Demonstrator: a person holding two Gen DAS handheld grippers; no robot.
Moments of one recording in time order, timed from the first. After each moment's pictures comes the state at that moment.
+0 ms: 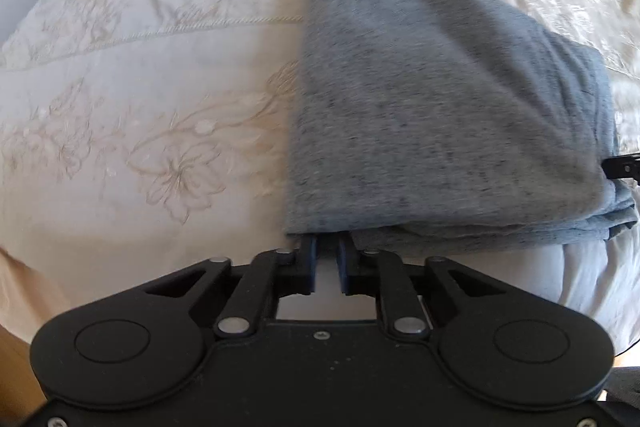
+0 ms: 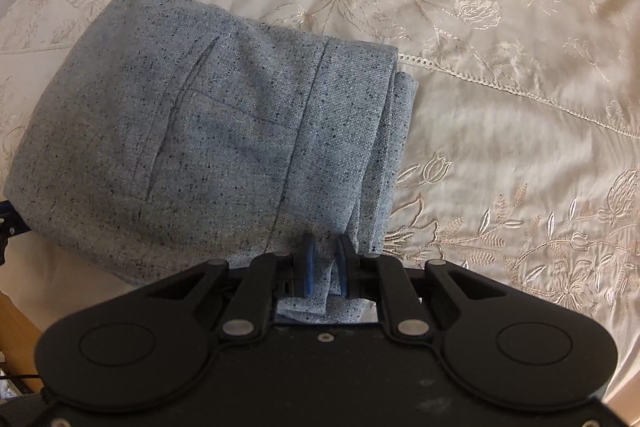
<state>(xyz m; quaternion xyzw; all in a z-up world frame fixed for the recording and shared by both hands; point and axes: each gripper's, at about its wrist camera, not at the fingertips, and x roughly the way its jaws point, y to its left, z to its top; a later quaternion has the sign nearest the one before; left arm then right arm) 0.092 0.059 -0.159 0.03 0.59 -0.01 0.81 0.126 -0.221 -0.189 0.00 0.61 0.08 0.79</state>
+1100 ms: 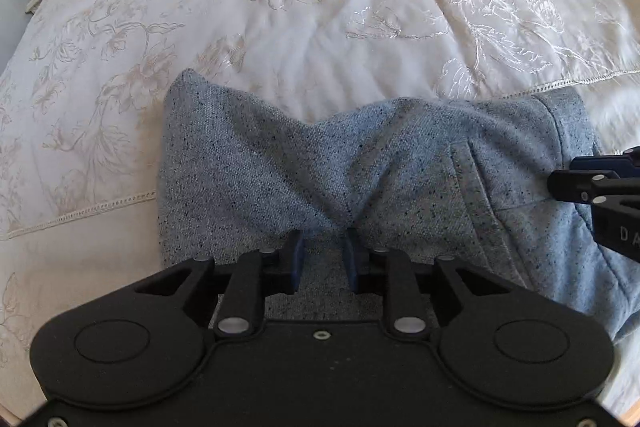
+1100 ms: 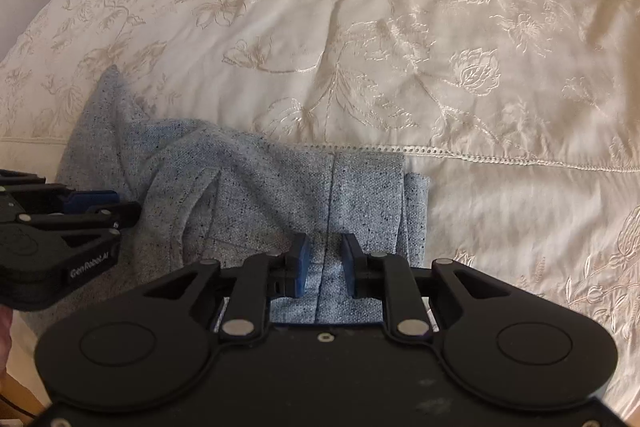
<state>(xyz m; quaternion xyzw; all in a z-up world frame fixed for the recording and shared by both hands) 0.193 -0.044 -0.173 0.15 0.54 -0.10 0.82 0.179 -0.205 -0.180 0.04 0.56 0.04 0.83</state>
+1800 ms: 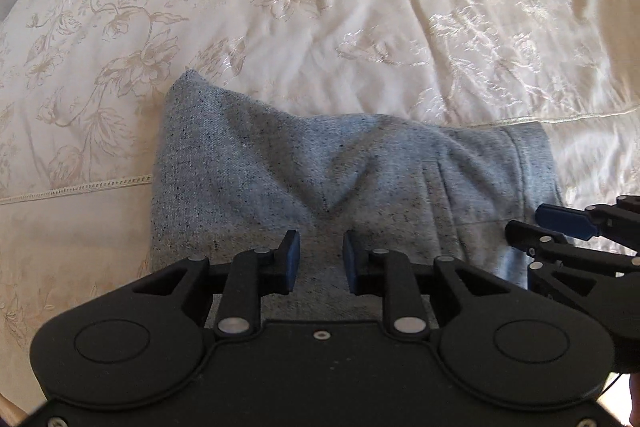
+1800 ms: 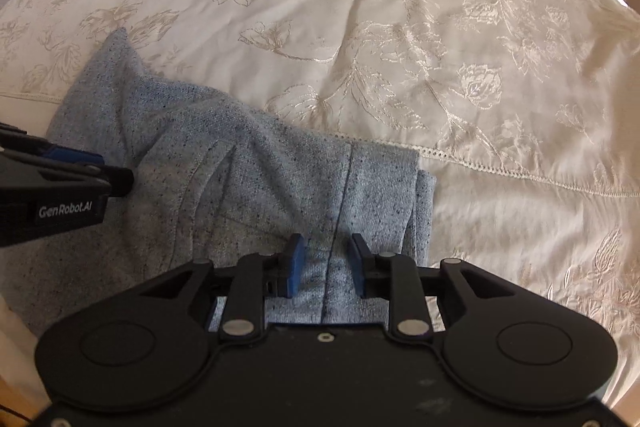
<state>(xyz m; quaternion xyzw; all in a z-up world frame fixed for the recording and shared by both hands) 0.194 -0.041 -0.136 0.08 0.56 -0.12 0.81 0.165 -0.181 -0.174 -0.02 0.57 0.03 0.82</state>
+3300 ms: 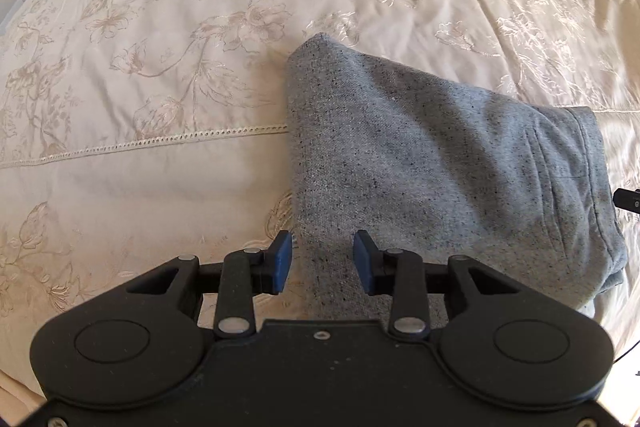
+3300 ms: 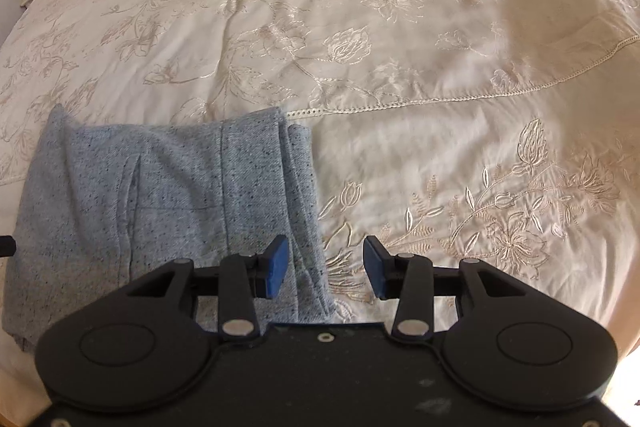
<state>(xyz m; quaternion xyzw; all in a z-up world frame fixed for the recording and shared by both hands) 0.197 0.045 -0.127 0.06 0.58 -0.11 0.81 0.109 -0.243 -0.160 0.09 0.53 -0.09 0.84</state>
